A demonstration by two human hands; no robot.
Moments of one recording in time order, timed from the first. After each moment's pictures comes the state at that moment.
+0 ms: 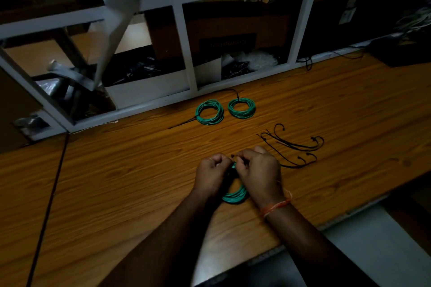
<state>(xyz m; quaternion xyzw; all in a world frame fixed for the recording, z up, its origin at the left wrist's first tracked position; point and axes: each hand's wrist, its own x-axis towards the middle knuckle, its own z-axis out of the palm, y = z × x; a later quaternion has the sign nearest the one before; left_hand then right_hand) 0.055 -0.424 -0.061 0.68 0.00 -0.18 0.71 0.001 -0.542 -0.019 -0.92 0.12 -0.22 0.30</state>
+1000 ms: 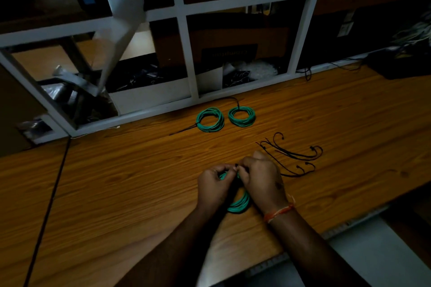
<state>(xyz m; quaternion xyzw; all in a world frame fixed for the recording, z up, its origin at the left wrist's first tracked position) 0.043 -0.429 -0.064 0.76 -0.07 -0.06 0.64 0.002 -0.554 -0.002 -0.96 0.09 -0.10 0.24</state>
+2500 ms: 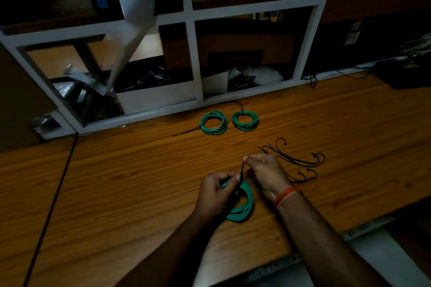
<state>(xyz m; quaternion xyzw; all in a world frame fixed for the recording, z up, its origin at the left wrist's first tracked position) 0.029 -0.423 -0.062 0.69 -0.11 -0.12 0.71 0.033 -0.570 -0.015 -0.70 0.23 -0.01 0.68</state>
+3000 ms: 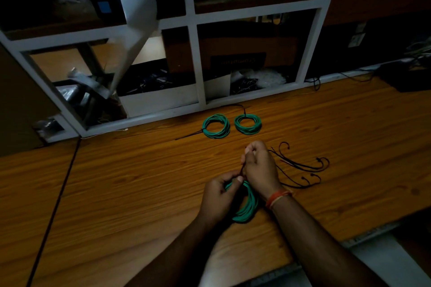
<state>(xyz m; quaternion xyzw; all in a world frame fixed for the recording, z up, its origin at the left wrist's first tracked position) 0.027 -0.427 -0.049 0.71 -0.13 -0.10 0.68 0.046 -0.557 -0.007 -0.81 0.14 -0.14 0.55</state>
